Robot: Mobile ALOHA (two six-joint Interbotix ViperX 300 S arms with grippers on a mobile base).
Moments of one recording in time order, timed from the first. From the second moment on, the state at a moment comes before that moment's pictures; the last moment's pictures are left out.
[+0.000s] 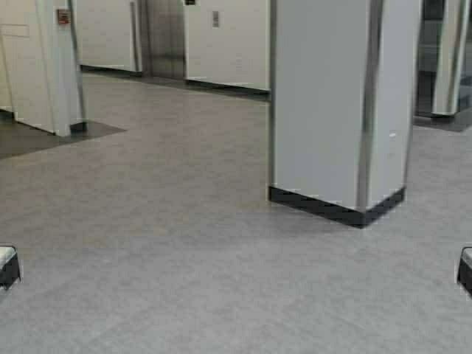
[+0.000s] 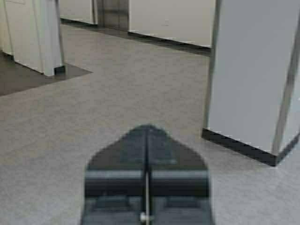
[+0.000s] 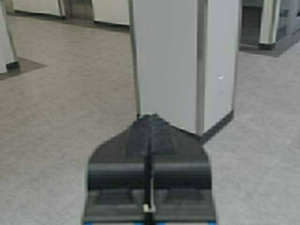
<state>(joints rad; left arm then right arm) 0.04 -0.92 1.25 0.02 -0.46 -0.07 -0.05 -0.94 1.18 -0.01 -0.33 0.05</state>
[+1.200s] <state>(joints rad) 0.04 -0.88 1.25 0.03 -0.47 -0.15 -0.04 -0.95 1.19 -0.01 -0.33 0.05</state>
